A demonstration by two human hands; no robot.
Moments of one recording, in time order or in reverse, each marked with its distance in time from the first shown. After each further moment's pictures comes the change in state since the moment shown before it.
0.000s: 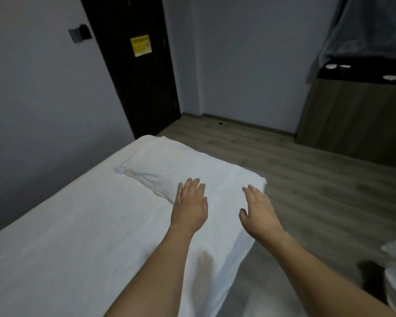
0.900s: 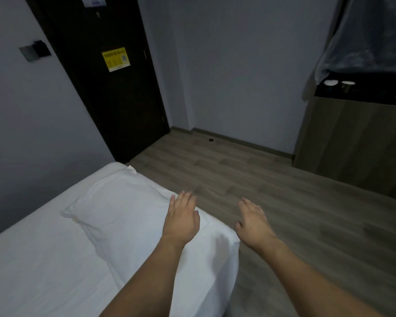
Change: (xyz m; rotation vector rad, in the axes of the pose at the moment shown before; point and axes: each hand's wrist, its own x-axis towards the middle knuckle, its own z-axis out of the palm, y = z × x) left_hand 0.354 0.145 0.157 0.047 -0.105 -0.063; right_hand 0.336 0.268 -0.073 0.016 -0.188 -0.015
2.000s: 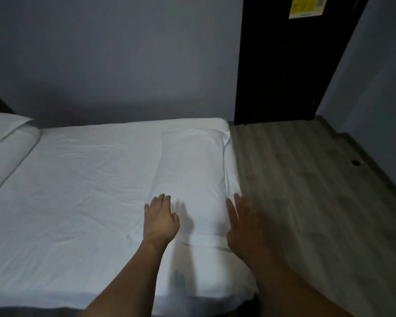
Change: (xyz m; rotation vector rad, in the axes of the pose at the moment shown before) left_hand 0.041 -0.029 0.067 0.081 0.097 -1.182; right_hand 0.264 0.003 0.061 -0.321 -0.201 -0.997
